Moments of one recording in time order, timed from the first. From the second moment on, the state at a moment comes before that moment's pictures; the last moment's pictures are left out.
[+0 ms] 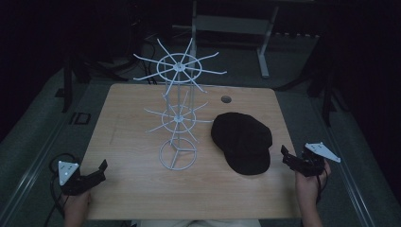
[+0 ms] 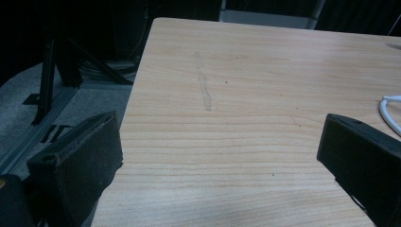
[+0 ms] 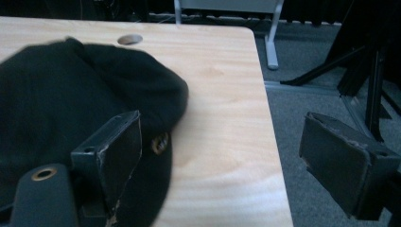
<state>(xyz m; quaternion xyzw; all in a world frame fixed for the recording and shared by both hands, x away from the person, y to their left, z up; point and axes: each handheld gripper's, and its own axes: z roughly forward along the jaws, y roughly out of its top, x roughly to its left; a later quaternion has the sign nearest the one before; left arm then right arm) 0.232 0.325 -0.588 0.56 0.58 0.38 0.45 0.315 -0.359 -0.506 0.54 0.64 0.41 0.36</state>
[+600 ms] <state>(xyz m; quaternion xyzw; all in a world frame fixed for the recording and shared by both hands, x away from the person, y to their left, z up) 0.232 0.325 -0.588 0.56 0.58 0.38 0.45 0.348 -0.318 -0.465 0.52 0.66 0.43 0.33</state>
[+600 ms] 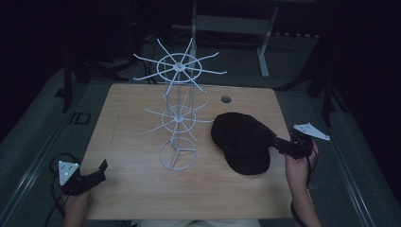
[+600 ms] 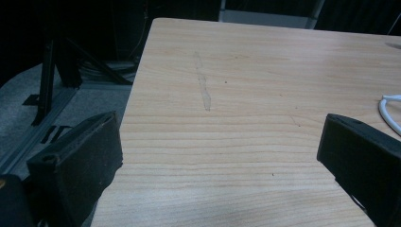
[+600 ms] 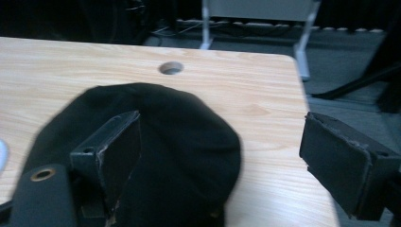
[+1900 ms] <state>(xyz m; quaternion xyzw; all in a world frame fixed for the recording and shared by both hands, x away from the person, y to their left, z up) 0.232 0.326 -0.588 0.56 0.58 0.37 0.45 0.460 -0.220 -0.482 0.51 0.76 0.35 0.21</state>
